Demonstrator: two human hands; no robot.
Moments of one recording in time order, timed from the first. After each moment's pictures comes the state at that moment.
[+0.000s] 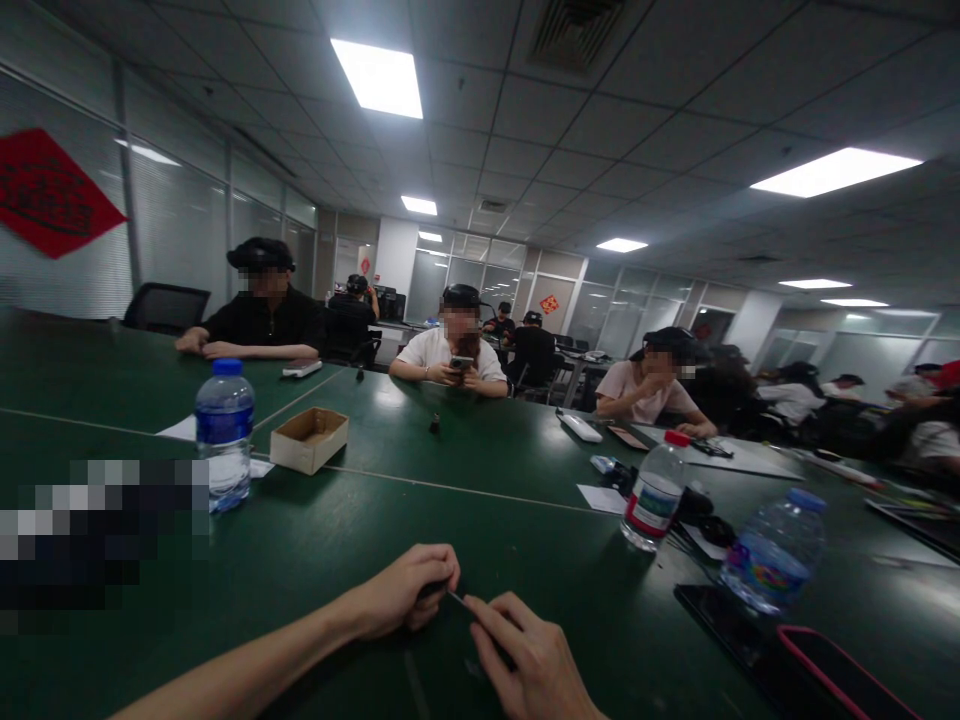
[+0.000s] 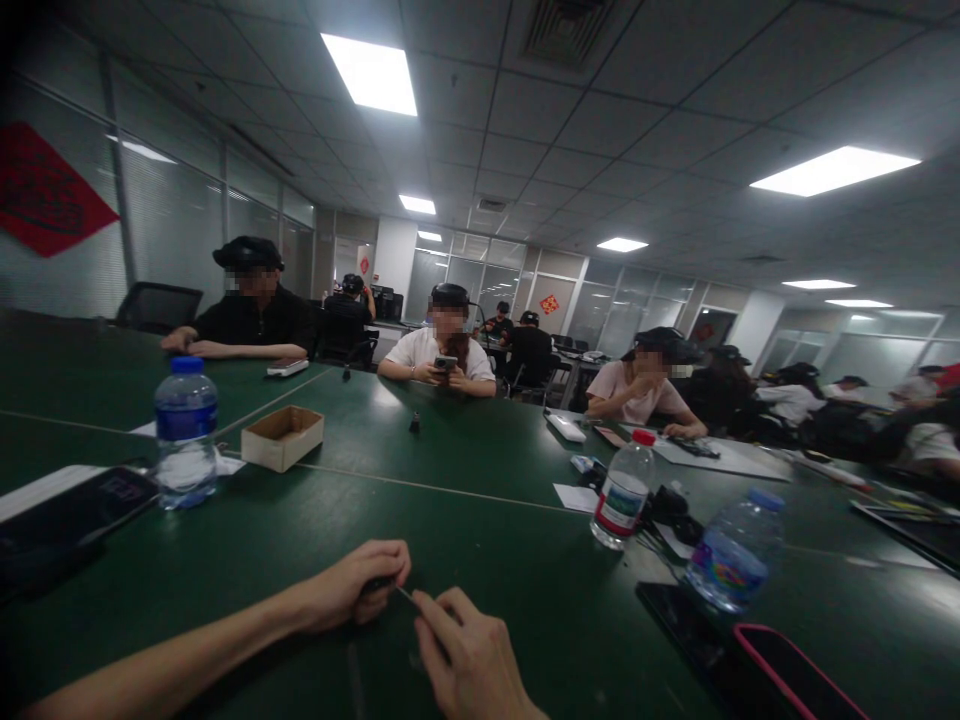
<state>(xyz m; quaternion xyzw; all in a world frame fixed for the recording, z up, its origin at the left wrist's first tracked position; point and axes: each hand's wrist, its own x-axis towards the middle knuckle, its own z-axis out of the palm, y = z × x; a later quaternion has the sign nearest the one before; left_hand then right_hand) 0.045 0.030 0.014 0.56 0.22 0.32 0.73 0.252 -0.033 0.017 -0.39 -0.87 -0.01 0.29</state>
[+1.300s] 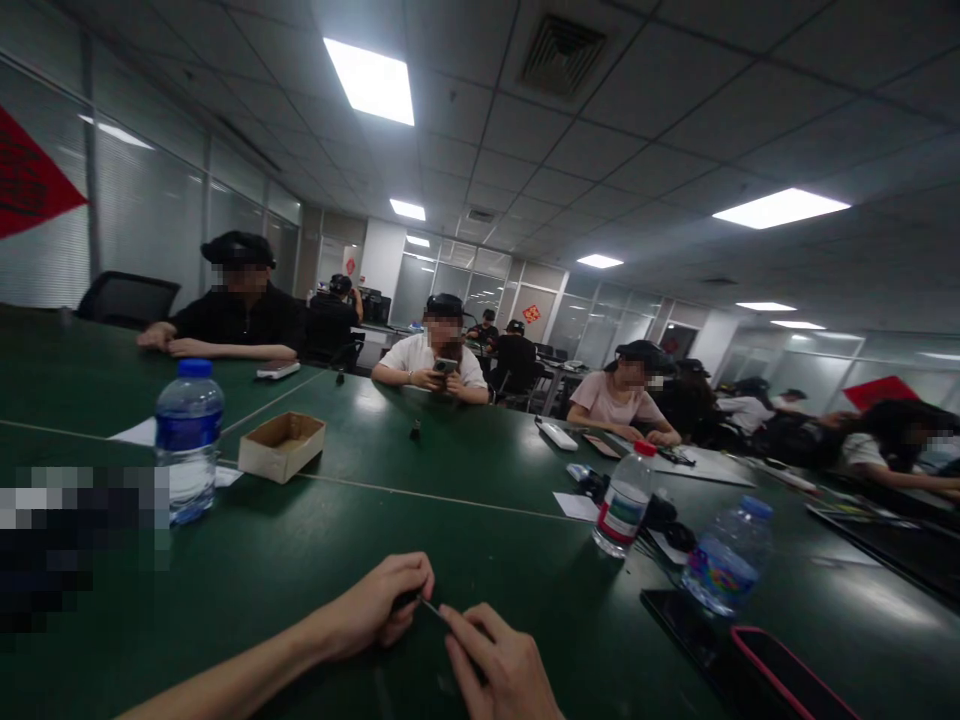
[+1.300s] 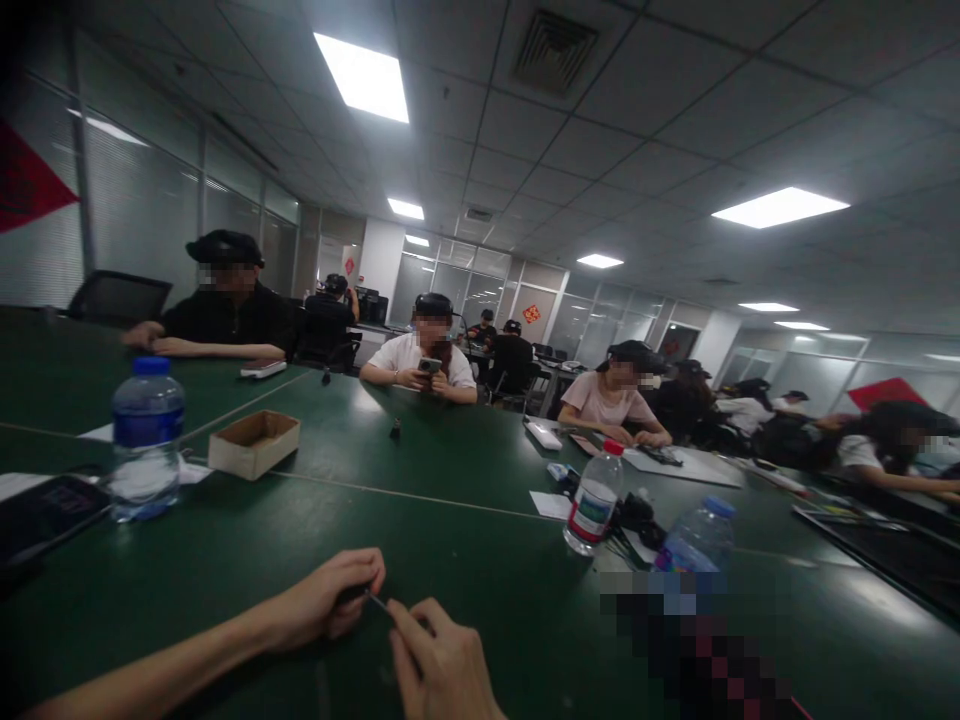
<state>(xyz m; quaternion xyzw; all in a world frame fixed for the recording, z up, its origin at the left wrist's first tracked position) 0.047 0.035 -0.002 0.56 0.22 0.34 0.72 0.255 -0.030 0.009 -0.37 -0.88 -0.04 0.29</state>
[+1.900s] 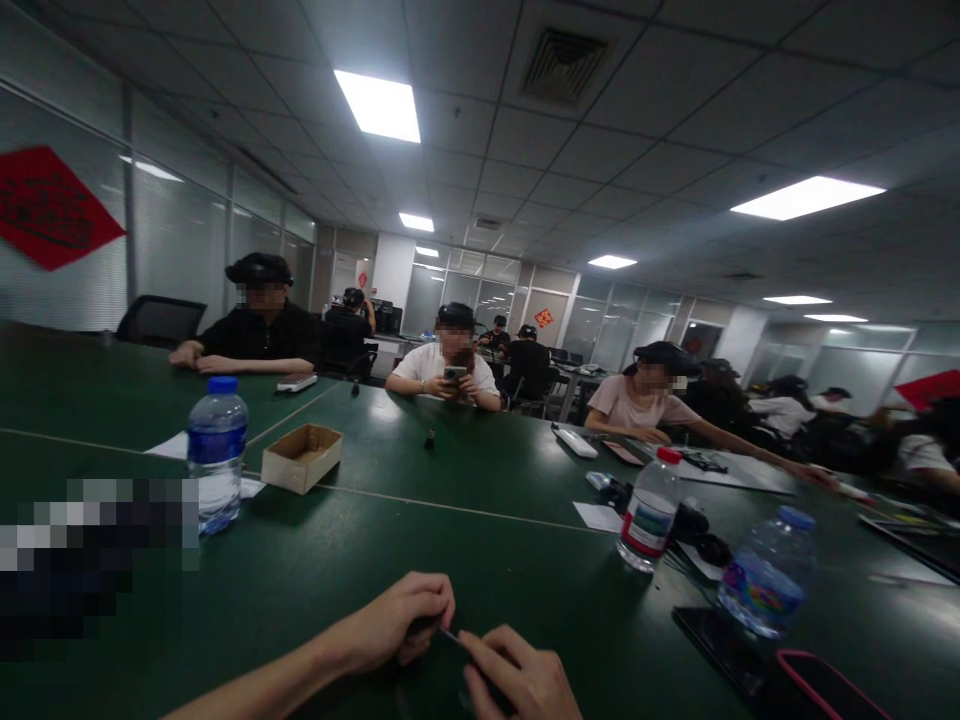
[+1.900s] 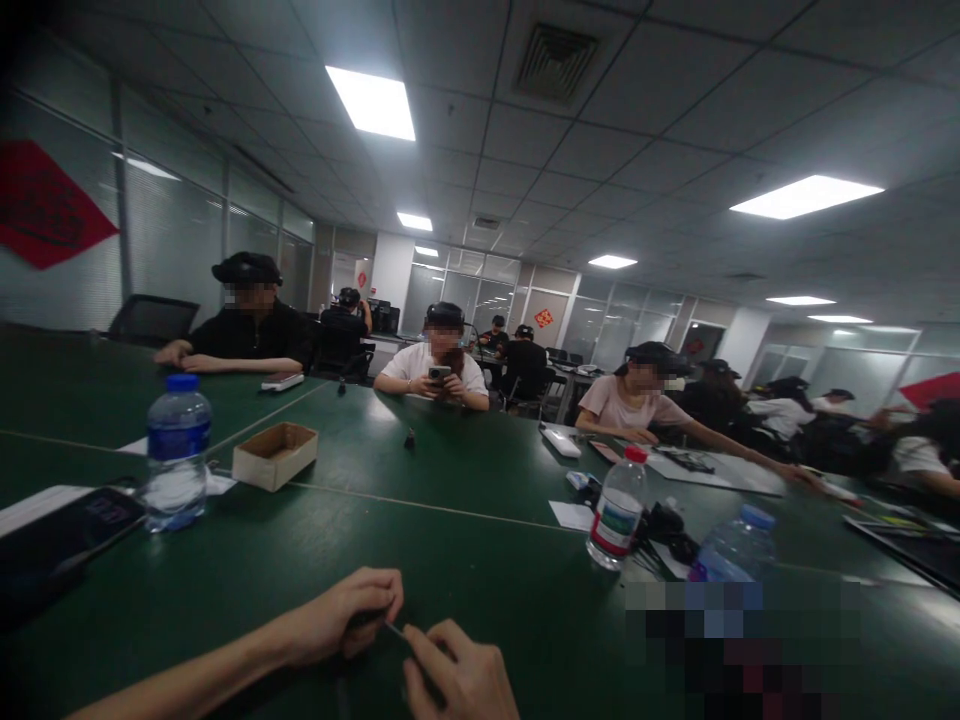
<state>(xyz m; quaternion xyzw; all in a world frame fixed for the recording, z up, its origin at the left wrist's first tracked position) 0.044 0.031 0.011 0.61 0.21 0.31 0.70 0.259 -0.026 0.010 -0.32 -0.89 -0.07 0.31</state>
